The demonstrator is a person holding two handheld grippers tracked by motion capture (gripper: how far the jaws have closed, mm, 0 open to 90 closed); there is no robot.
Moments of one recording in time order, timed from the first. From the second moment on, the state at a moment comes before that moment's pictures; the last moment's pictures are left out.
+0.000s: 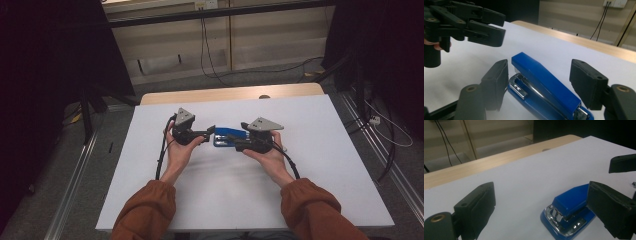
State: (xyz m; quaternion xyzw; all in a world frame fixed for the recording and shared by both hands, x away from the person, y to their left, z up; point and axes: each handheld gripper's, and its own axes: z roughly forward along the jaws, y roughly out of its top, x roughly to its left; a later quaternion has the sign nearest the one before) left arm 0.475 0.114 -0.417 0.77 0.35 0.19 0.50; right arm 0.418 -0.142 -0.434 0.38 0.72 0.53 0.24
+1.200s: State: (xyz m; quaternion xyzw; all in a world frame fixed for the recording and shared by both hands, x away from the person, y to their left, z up) left arm 0.475 0.121 -0.430 0.81 0.34 0.15 0.46; right arm 0.436 -0.122 -0.447 0.35 0.78 0.49 0.18
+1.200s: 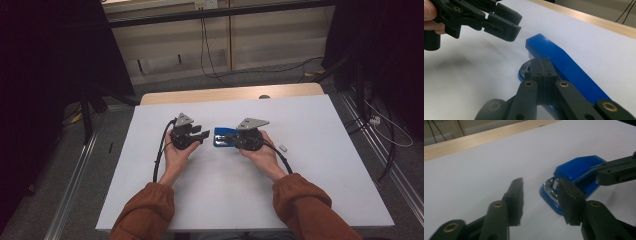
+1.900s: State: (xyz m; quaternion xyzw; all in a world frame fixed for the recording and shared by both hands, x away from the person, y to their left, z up) left arm 0.477 0.106 -0.443 0.83 0.32 0.13 0.44; right arm 0.445 -0.116 -0.457 0.36 0.81 0.43 0.17
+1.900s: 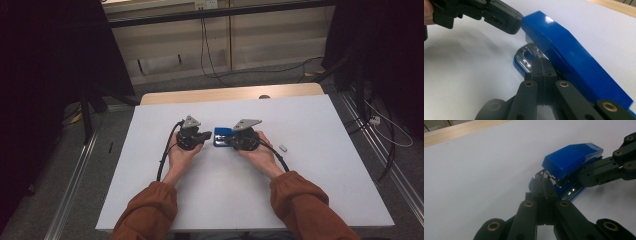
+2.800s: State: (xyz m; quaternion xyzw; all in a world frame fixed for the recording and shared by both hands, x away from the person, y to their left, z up) left arm 0.475 0.096 -0.446 0.83 0.32 0.14 0.43; right arm 0.444 -0.118 -0.460 0.37 0.81 0.42 0.17
